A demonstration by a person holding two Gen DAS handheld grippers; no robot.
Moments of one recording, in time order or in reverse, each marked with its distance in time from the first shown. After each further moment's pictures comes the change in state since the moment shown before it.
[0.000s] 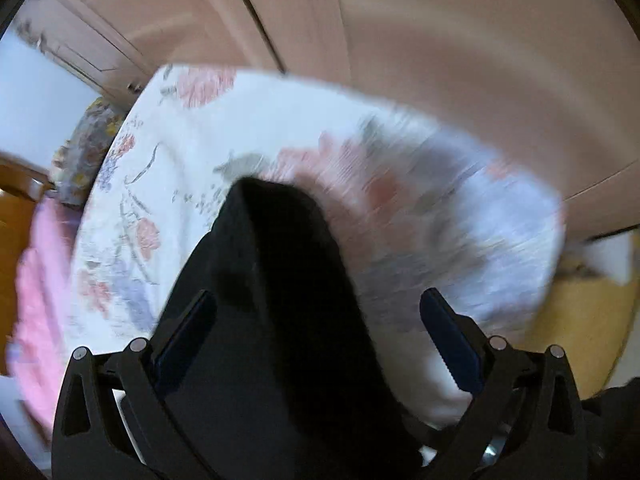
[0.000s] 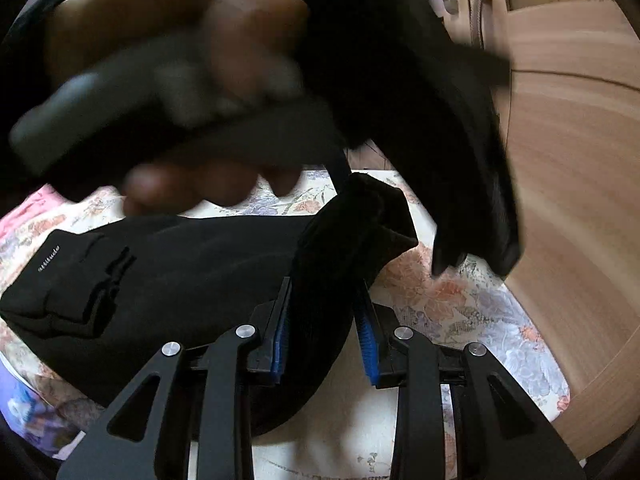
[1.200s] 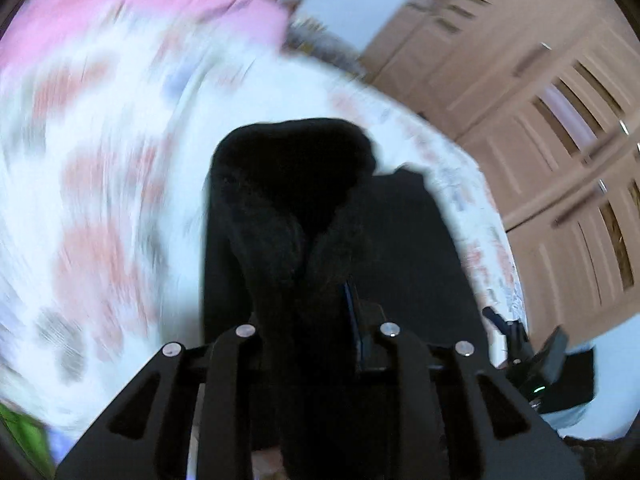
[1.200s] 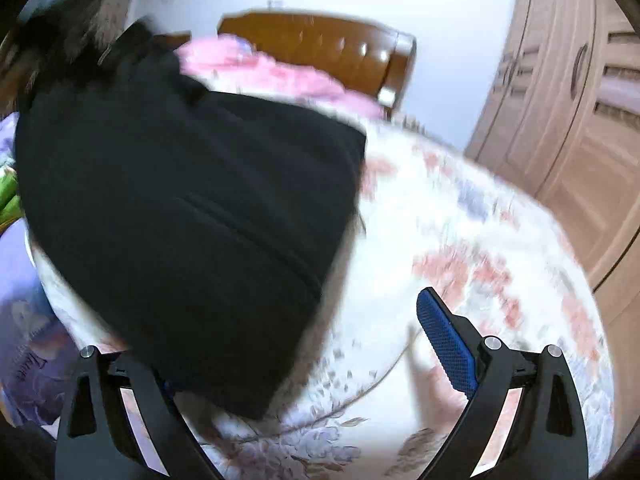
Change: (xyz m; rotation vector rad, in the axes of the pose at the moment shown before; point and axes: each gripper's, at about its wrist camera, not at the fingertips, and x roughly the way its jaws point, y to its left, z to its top) left arm -0.005 0.247 -0.605 -1.255 -0.472 -0.392; right arm 0.034 0.180 -0.028 -0.370 0.181 0.284
